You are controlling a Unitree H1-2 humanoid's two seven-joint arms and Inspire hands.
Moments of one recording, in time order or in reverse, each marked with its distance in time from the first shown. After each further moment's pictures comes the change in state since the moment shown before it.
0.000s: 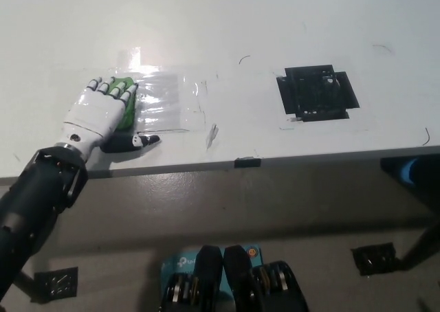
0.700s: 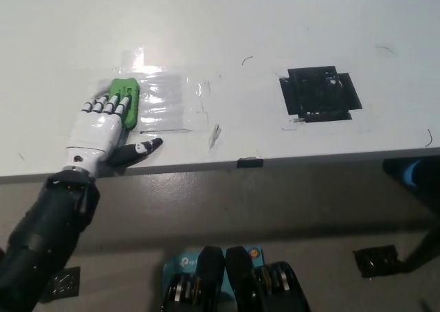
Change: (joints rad) left_arm 0.057 -0.111 0.112 0.100 -0.130 0.018 0.107; right_arm -0.002 0.004 -0.006 0.013 0.019 -0.026 -0.015
